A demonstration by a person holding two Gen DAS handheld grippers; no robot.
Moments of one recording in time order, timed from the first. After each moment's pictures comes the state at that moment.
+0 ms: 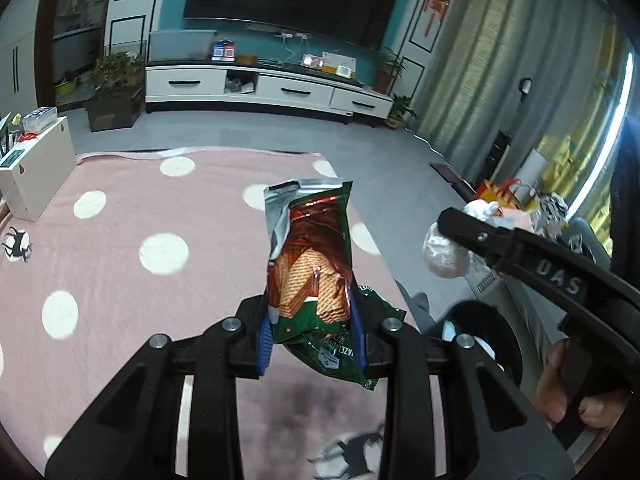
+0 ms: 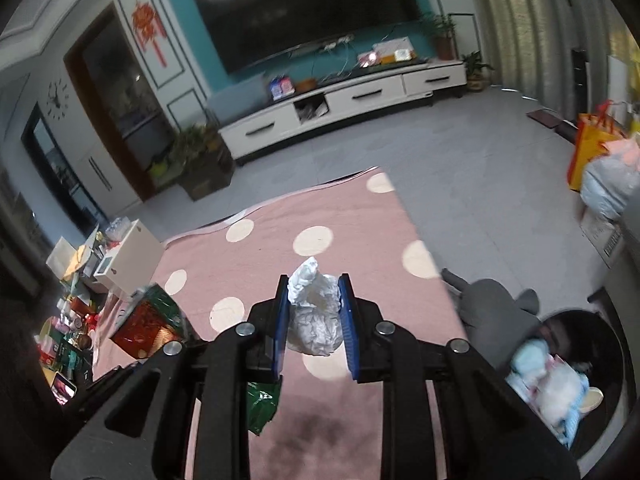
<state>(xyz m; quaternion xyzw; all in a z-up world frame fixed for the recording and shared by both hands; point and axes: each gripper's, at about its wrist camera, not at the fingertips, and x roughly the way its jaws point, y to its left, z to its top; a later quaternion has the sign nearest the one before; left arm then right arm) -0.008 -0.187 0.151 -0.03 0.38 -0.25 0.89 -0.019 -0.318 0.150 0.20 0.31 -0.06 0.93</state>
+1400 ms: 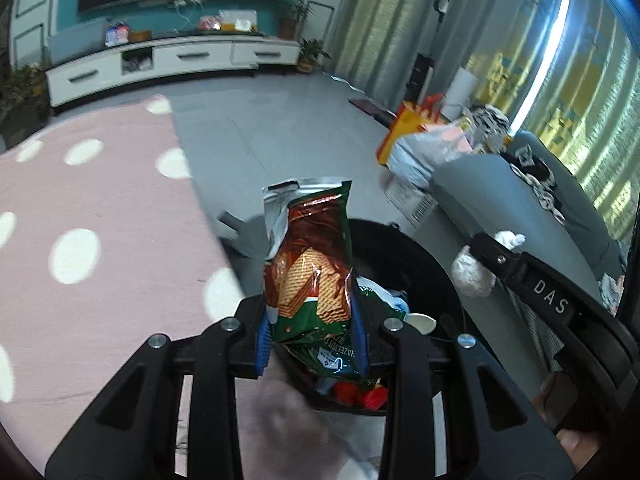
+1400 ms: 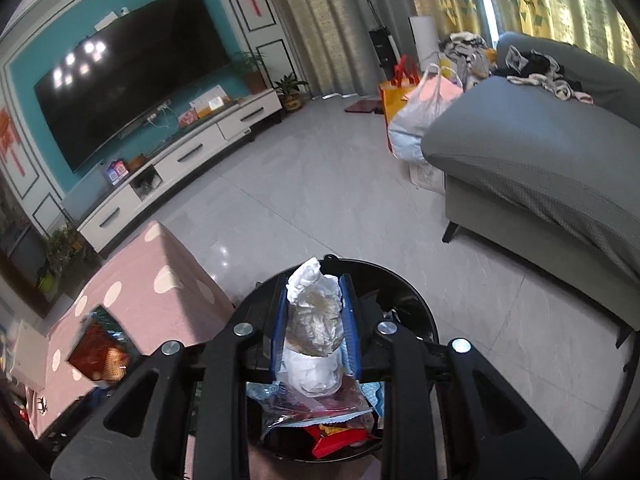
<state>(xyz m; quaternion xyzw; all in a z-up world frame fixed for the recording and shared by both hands) -0.093 -0.385 0.077 0.04 0.42 -0.38 0.82 -0.189 -0.483 0.058 0.29 0.26 -0.34 0.86</state>
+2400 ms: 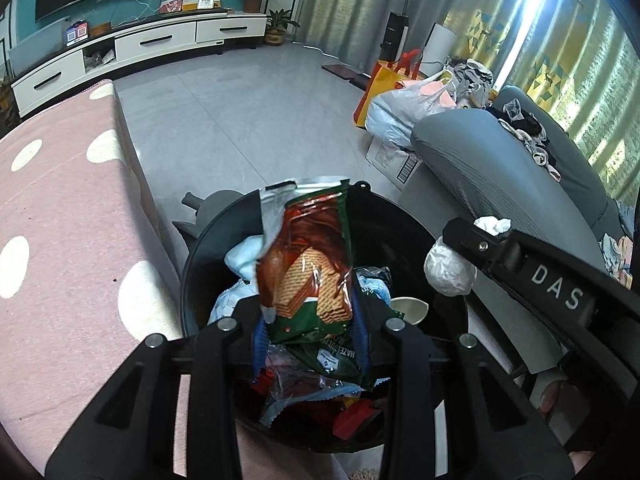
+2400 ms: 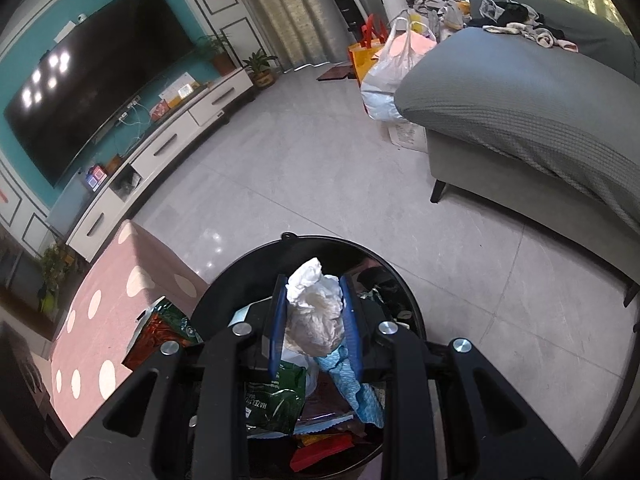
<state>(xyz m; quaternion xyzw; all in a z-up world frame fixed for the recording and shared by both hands) -0.090 -0.441 0.037 0.09 0.44 -0.41 0.79 -0.193 -0.521 0.023 0.35 0.28 -0.35 0.82</state>
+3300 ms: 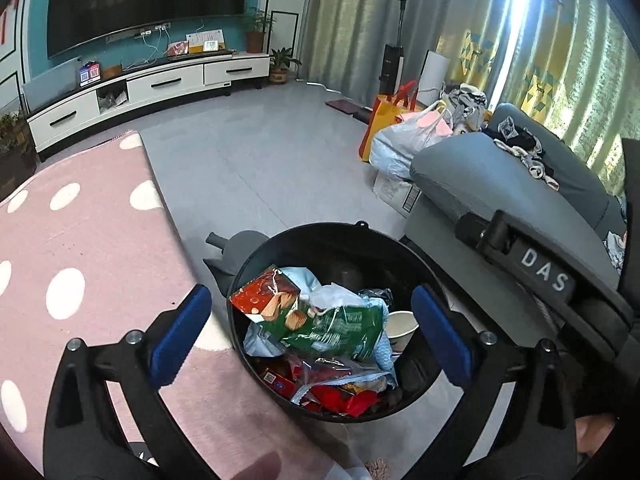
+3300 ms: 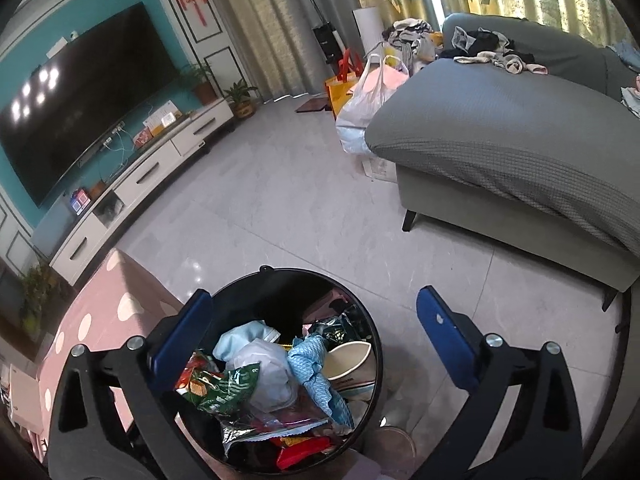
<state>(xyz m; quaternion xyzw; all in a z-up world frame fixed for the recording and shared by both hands) -0.117 -0.405 0.092 0.09 0.37 -0.41 0.83 -0.222 -0.511 0.055 0.32 0.24 -0.41 0.82</state>
